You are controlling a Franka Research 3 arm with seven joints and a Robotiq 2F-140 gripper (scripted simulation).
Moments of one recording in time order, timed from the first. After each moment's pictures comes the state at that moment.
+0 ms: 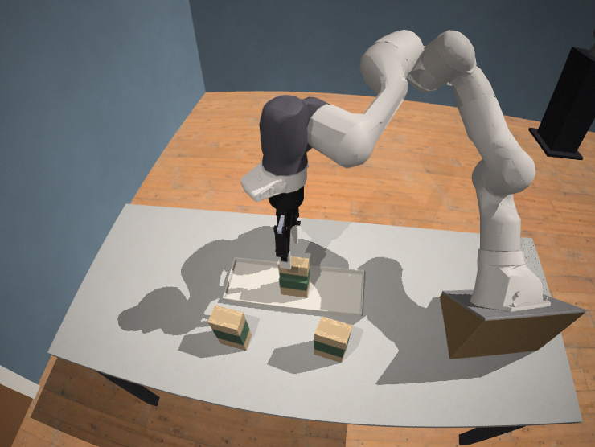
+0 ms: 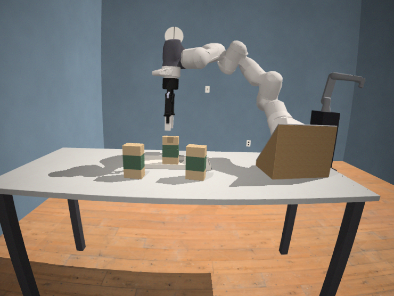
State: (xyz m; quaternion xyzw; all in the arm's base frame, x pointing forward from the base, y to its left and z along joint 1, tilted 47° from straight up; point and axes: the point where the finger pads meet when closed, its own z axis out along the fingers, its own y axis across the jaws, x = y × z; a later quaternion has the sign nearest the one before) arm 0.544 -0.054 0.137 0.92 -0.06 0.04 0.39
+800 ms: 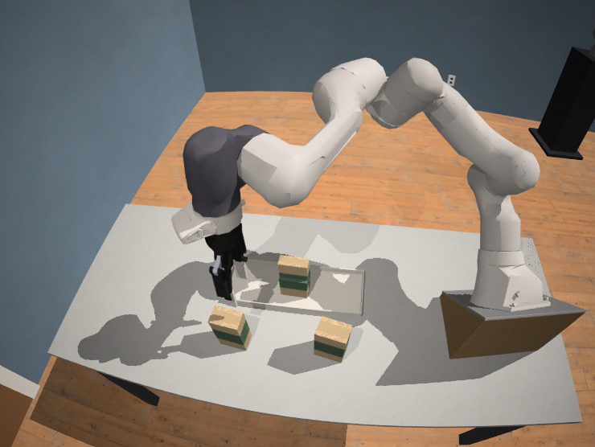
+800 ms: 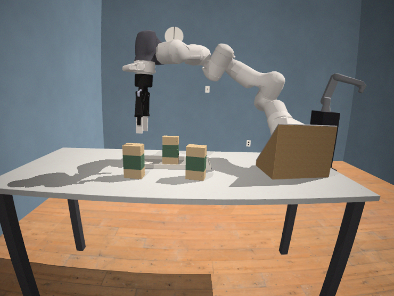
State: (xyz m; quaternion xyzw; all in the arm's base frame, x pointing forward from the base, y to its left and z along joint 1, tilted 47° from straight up) arm 0.660 0.031 0.055 0.92 -0.06 0.05 0.38
